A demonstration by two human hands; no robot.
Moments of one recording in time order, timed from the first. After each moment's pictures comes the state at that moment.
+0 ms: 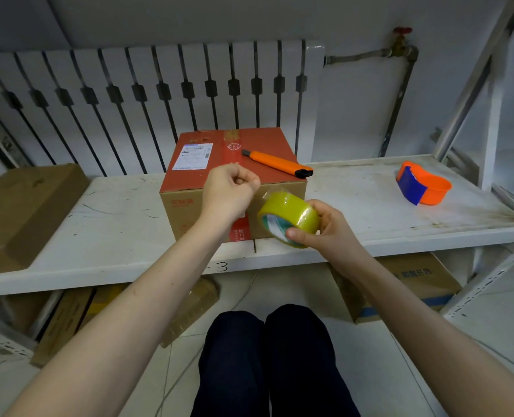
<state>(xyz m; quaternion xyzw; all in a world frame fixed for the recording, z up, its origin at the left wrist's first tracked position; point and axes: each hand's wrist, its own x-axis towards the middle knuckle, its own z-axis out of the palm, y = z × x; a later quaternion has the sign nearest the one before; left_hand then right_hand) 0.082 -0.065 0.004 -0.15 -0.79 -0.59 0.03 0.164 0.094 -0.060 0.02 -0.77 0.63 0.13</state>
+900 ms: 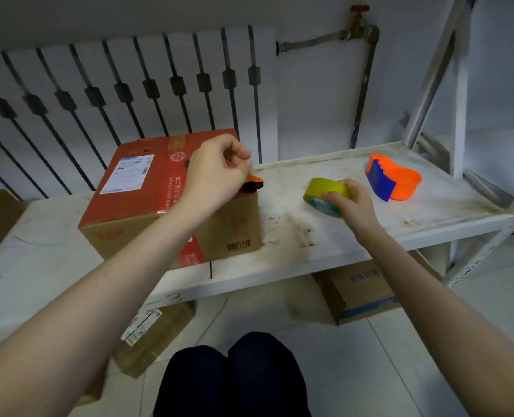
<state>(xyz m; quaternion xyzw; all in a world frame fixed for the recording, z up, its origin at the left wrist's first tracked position) 0.038 0.033 0.022 -0.29 -0.84 -0.45 0.10 0.106 0.266 -0.098 -0.20 -0.76 0.57 0.26</state>
